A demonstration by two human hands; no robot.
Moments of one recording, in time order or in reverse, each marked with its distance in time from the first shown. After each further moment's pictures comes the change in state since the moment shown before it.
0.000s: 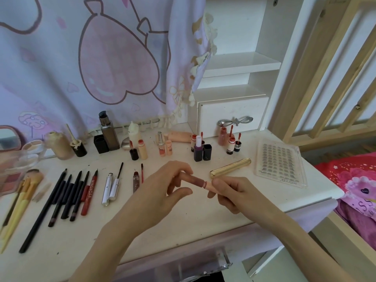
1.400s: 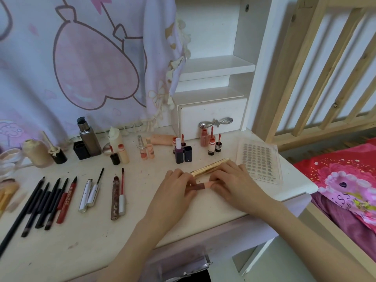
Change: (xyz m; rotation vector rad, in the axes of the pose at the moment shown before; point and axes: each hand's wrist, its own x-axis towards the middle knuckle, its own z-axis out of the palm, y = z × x) left_hand 0.039 0.010 0.078 0.204 0.037 -0.095; right_hand 0.012 0.041 -0.053 -1.137 0.189 -0.319
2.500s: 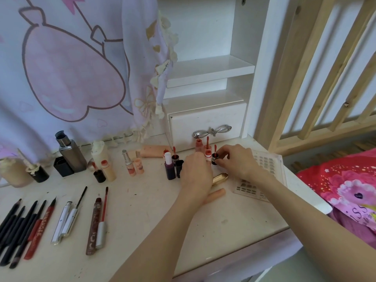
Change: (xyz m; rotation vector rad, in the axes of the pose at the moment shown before) left_hand 0.117 0.051 0.032 -0.044 0.054 -0.446; right_hand 0.088 0.080 0.006 0.261 -0.024 0.466
